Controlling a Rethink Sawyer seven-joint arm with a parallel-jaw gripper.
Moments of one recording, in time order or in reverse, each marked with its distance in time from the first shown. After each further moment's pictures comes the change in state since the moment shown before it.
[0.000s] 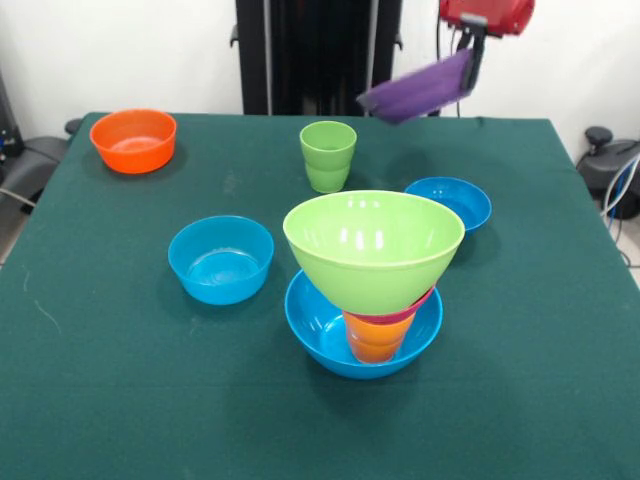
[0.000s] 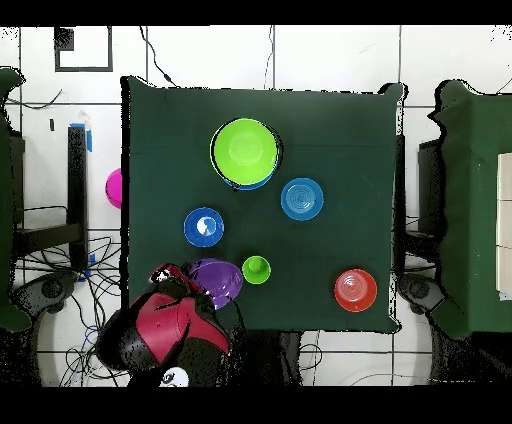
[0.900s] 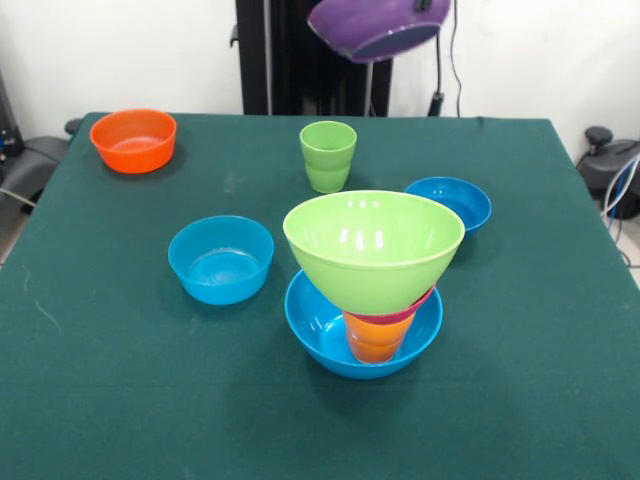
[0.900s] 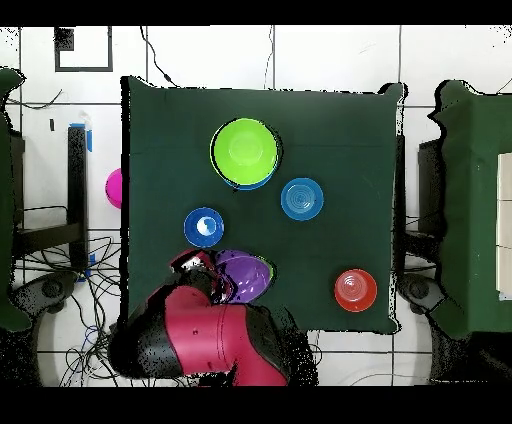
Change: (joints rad) arm -0.217 -0.300 0.069 0.000 -0.002 0.256 -0.011
